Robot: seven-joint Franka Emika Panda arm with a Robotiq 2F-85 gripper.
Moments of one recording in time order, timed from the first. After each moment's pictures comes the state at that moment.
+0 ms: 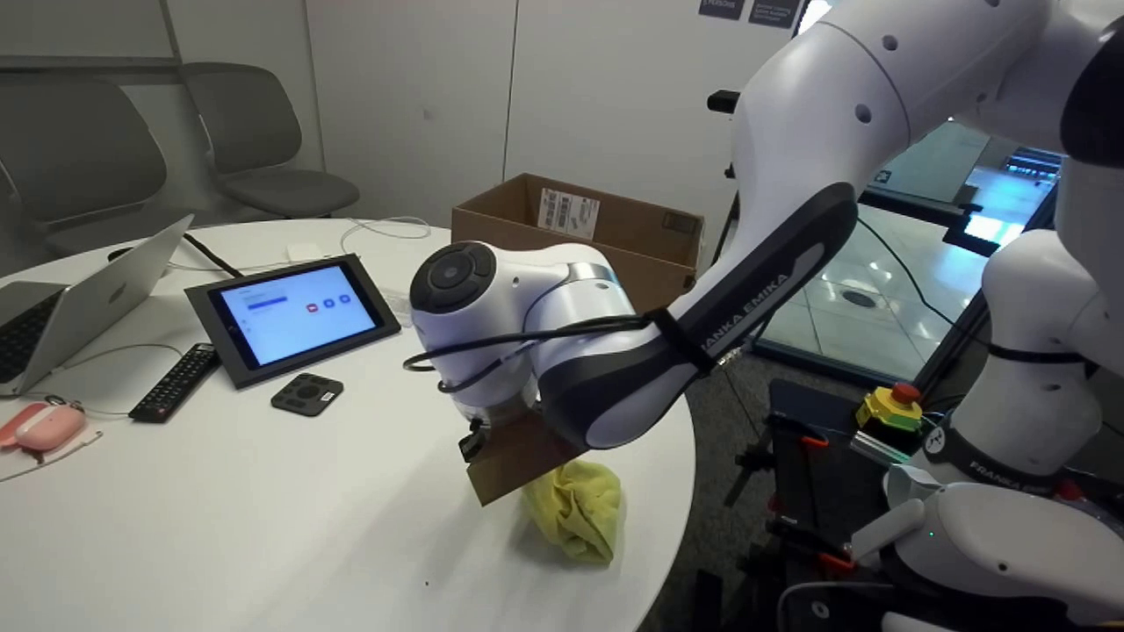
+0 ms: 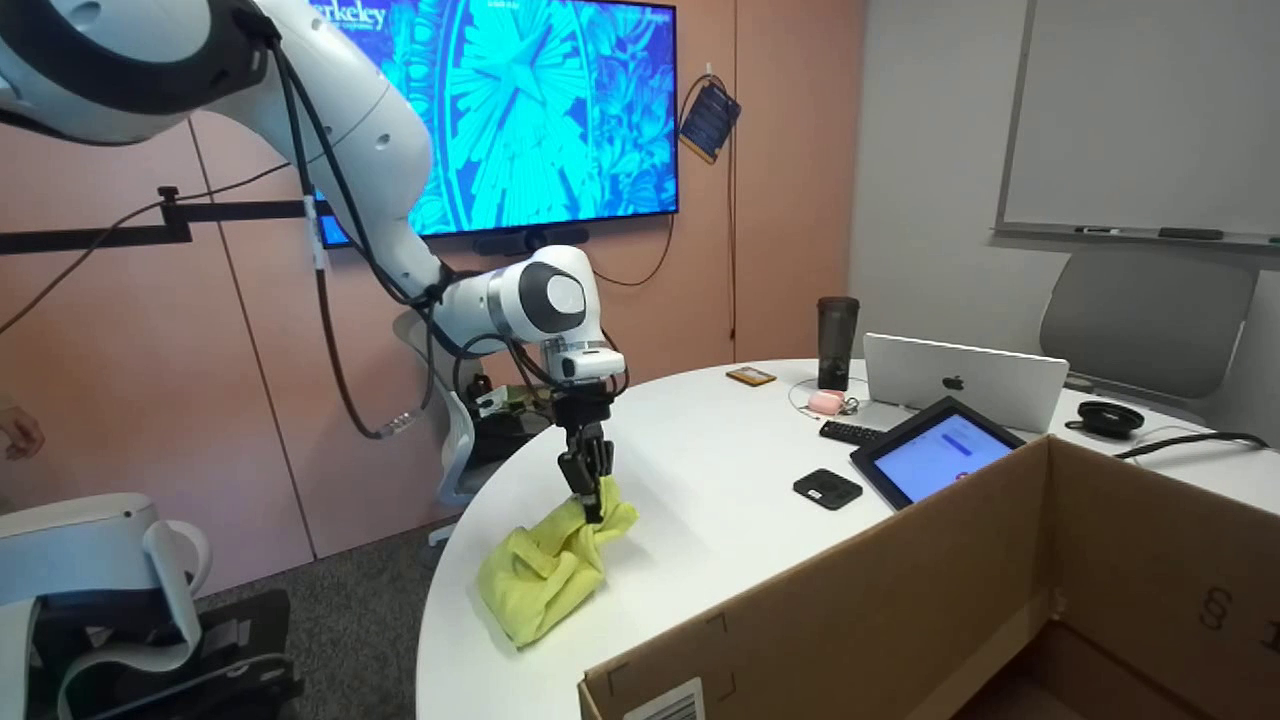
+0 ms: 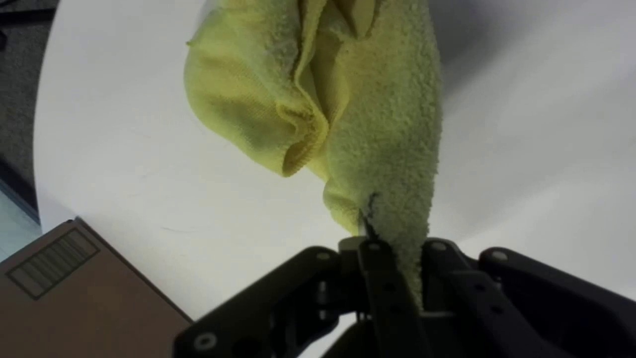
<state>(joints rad) 0.57 0.68 -0.11 -1.74 -0.33 2.16 1.39</state>
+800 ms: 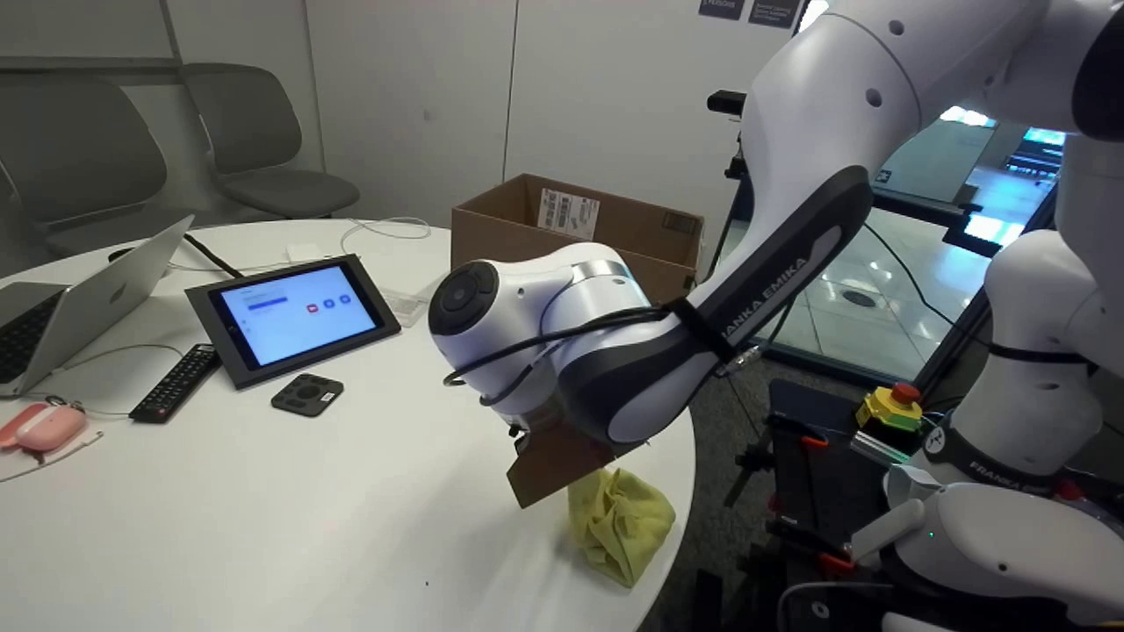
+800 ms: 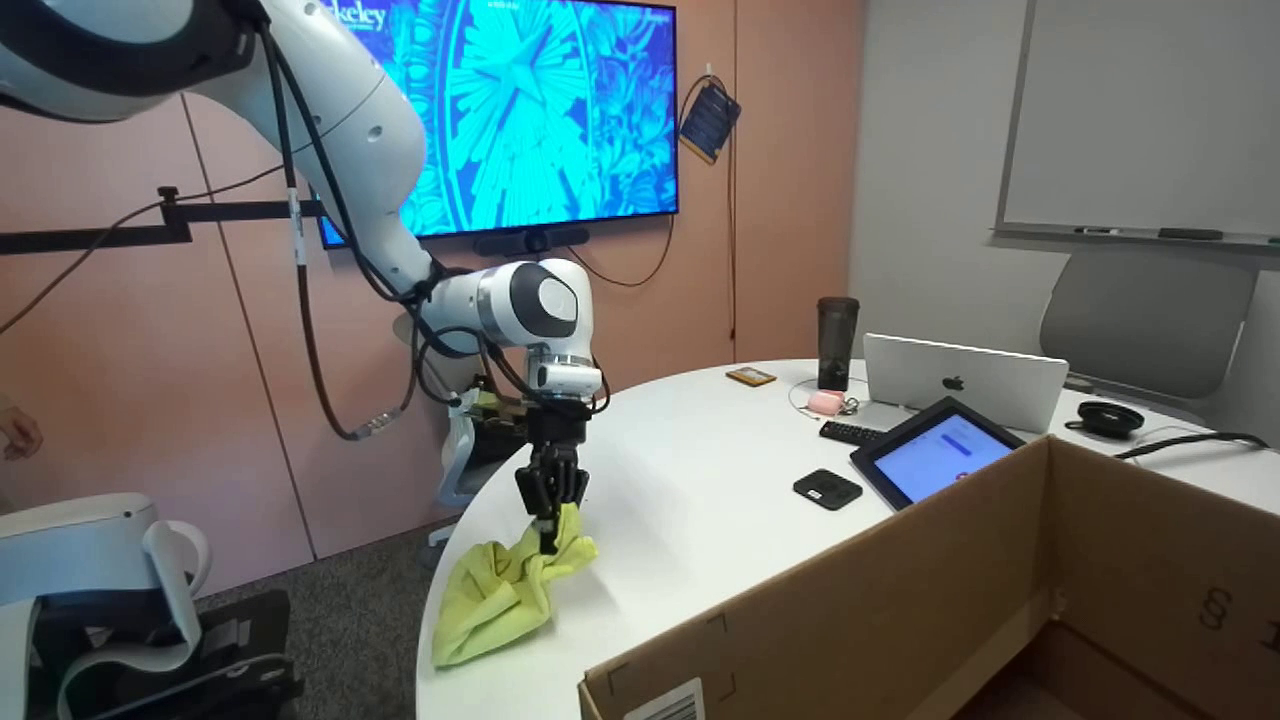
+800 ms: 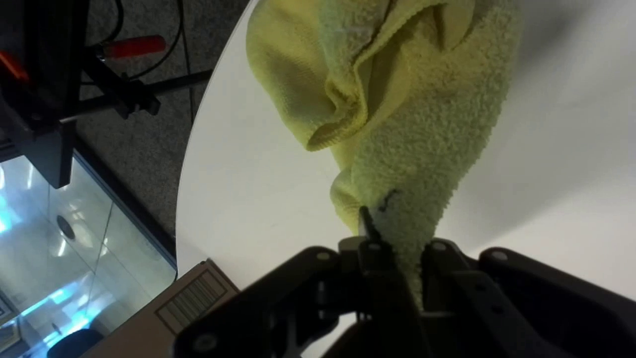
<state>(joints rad) 0.50 0.64 -0.04 -1.81 -0.34 1.95 1.50</state>
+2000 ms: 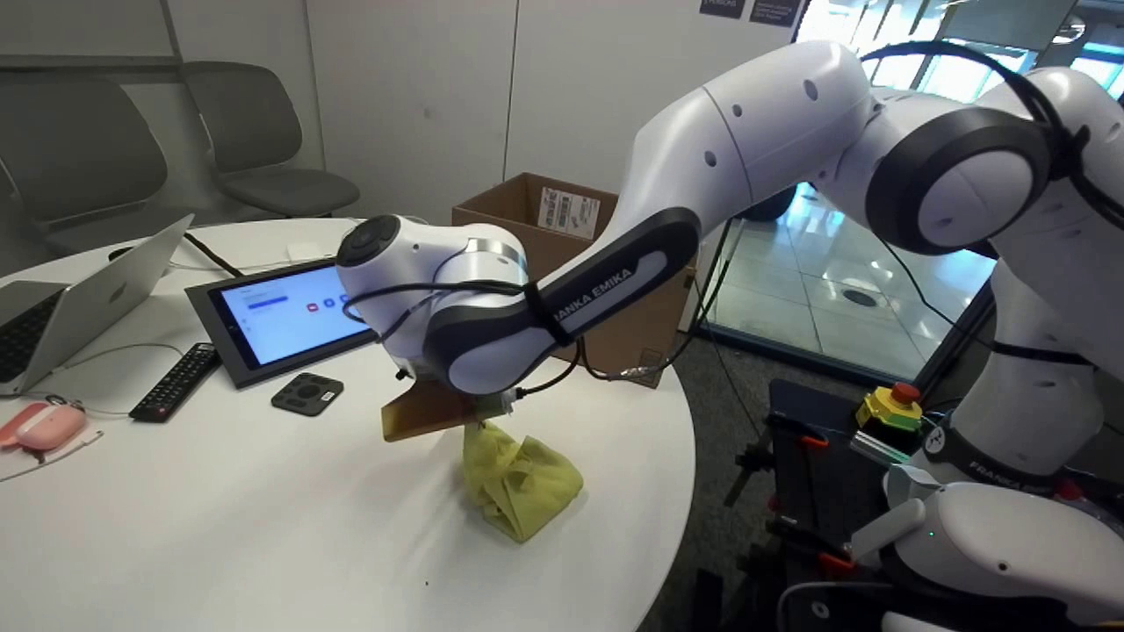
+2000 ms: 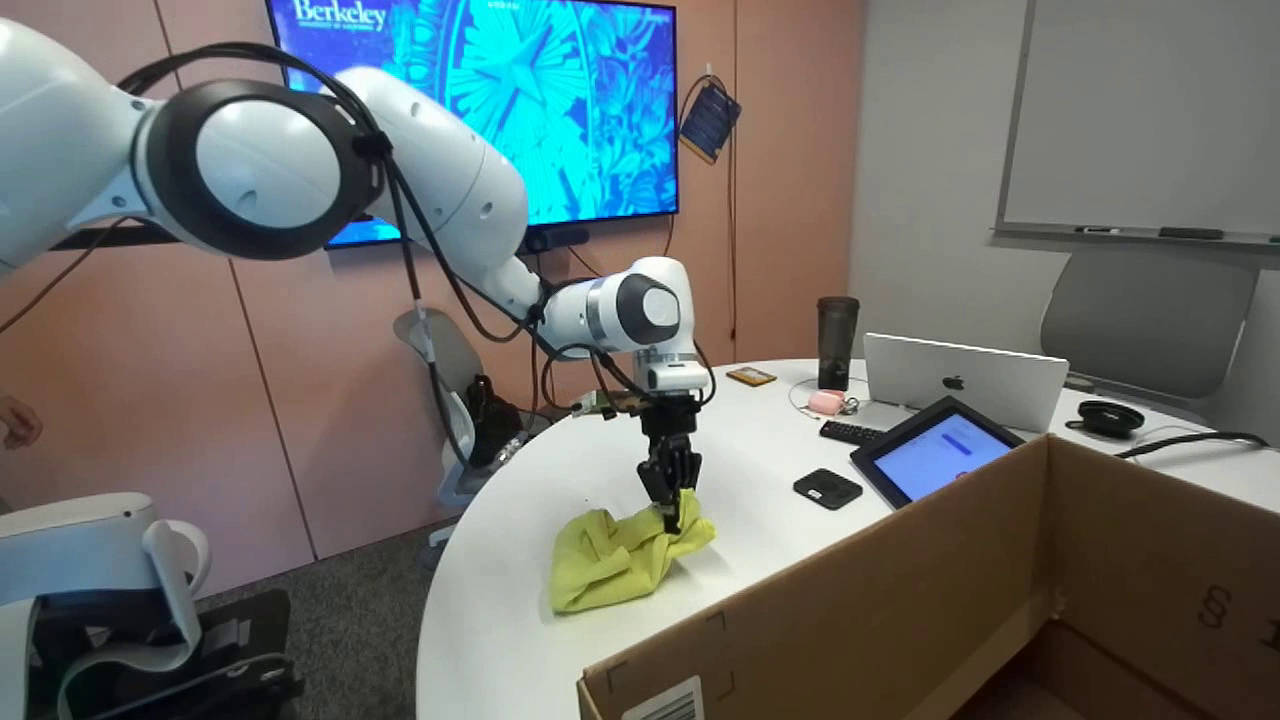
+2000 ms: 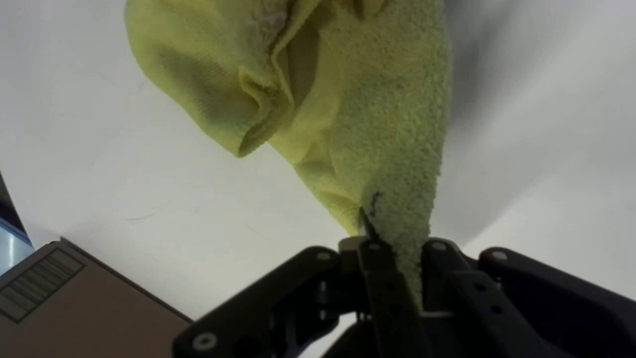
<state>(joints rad) 0.37 0.99 -0.04 -1.24 -0.31 1.93 1.51</state>
